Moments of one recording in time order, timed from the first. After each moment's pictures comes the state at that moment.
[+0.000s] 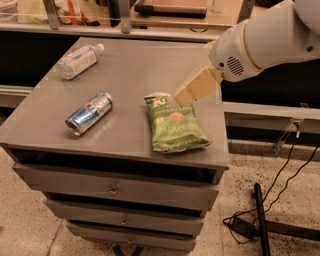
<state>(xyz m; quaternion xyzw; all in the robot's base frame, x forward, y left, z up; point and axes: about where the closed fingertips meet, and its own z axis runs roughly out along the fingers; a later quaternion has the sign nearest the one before) 0.536 -0.076 0.972 -0.48 0.77 0.14 0.40</state>
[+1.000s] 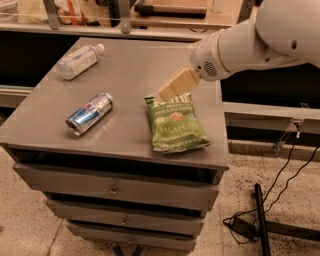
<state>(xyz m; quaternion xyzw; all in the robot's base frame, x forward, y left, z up) 0.593 -0.040 0.944 -0.49 0.74 0.16 0.44</state>
